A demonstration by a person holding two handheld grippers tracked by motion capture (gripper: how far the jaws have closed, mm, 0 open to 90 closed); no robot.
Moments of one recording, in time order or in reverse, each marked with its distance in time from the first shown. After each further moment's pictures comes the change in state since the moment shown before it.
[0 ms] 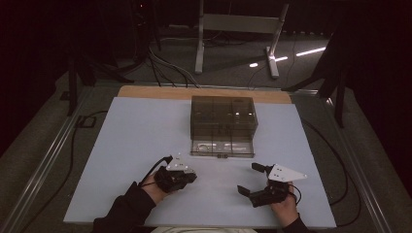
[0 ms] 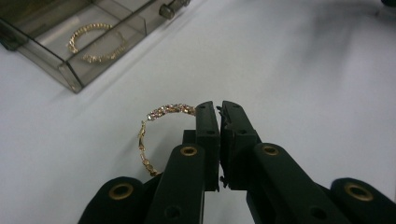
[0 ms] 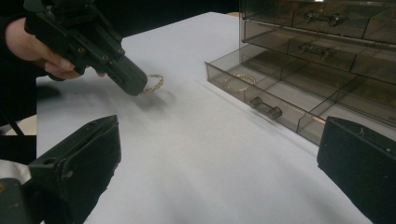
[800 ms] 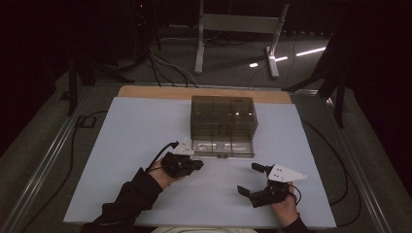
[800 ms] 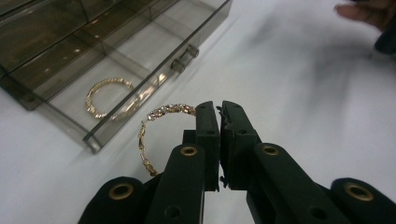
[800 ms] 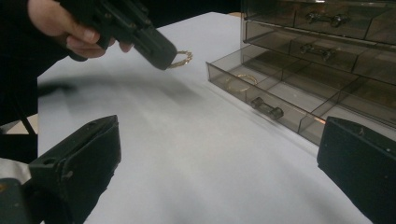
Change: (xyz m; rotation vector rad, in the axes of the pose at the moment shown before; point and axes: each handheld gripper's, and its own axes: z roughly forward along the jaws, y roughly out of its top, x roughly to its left) left arm 0.018 0.039 0.005 -0.036 -0.042 -0.003; right arm 0.001 0.000 0.000 0.000 0.002 -0.007
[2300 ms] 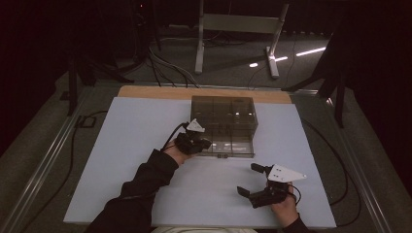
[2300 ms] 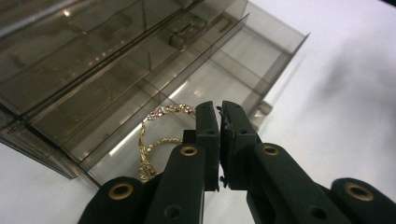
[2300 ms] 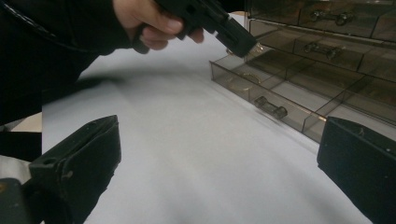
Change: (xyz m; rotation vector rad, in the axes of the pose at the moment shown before) left arm 0.051 0.036 0.051 0.012 0.077 -0.073; right arm 0.001 0.000 0.000 0.003 0.012 0.000
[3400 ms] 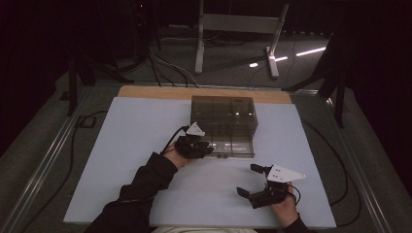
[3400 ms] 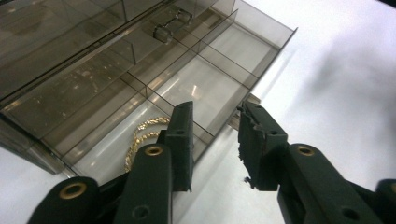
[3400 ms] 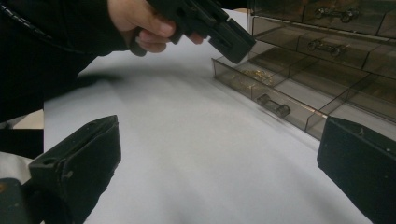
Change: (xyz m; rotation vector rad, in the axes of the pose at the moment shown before) left arm -0.010 -0.006 -0.006 -0.019 -0.025 0.004; right arm 0.000 0.000 0.001 0.011 0.008 -0.004
